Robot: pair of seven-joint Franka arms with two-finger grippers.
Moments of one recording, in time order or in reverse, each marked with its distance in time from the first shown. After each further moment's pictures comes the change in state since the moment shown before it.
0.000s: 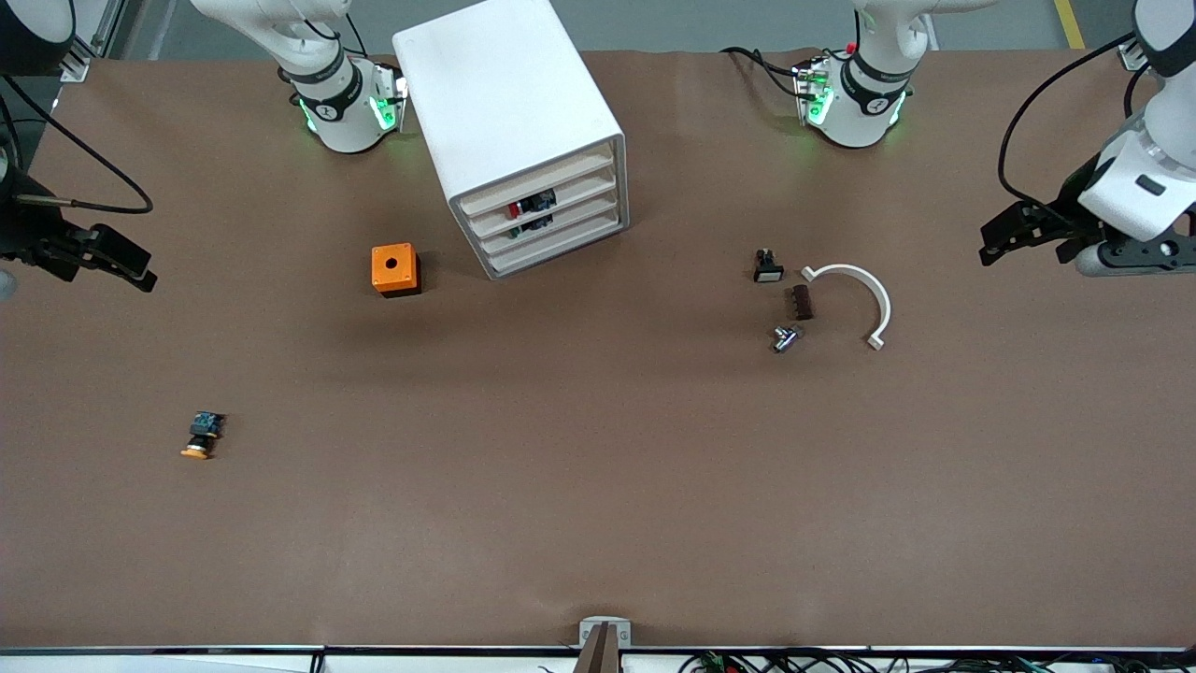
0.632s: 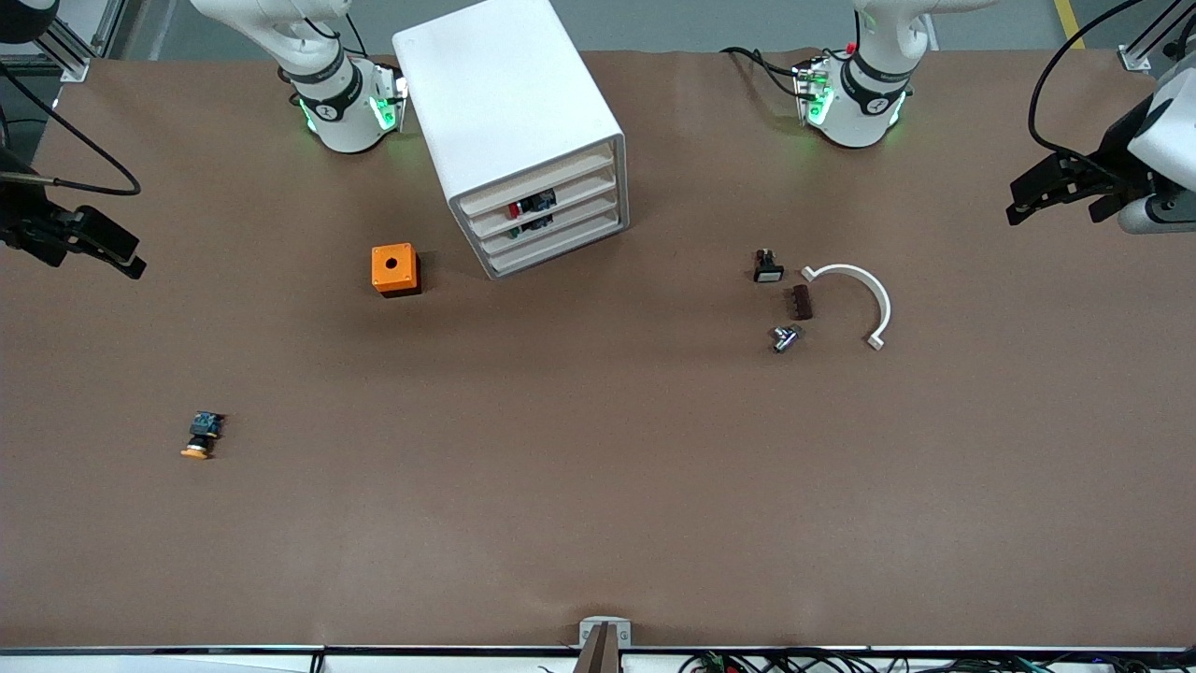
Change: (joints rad) left arm 0.002 0.000 -0.001 0.121 0.000 -0.190 -0.002; right arm 0.001 -0.021 -0.005 0.009 0.000 -0.021 0.006
